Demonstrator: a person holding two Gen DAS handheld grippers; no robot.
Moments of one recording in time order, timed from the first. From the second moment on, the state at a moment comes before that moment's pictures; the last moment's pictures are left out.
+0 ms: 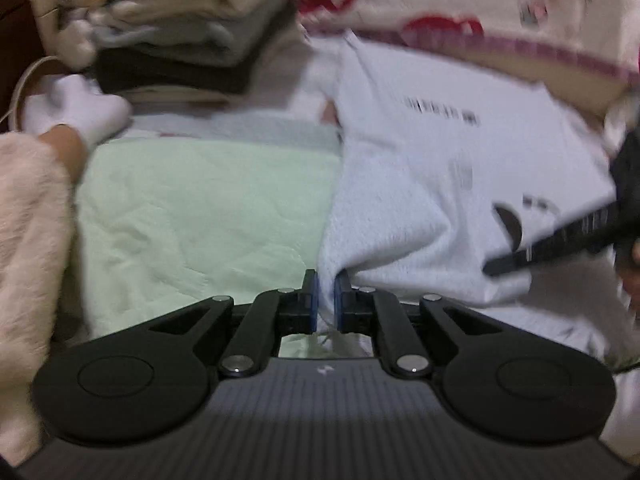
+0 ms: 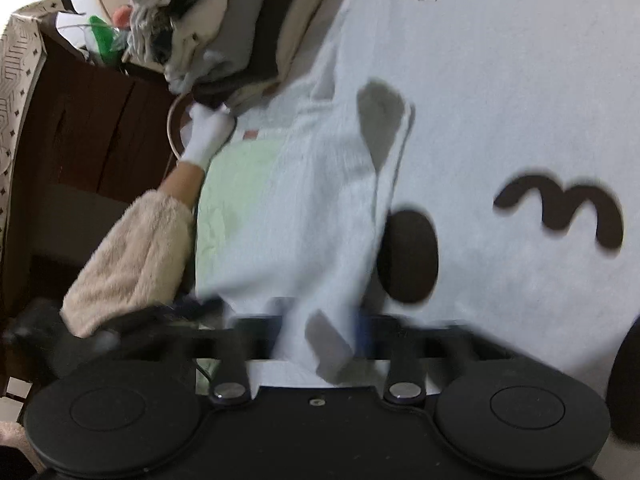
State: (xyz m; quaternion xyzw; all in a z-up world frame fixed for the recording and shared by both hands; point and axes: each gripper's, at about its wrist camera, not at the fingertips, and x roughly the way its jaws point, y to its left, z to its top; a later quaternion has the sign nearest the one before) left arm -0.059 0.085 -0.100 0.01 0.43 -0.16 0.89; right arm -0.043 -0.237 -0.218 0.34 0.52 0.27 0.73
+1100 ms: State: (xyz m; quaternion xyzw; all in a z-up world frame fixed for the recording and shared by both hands) left arm -0.058 0.080 -0.124 0.05 0.48 -0.13 0.87; right arm -0.035 -0.245 -0.191 0.30 0.53 0.28 0.74
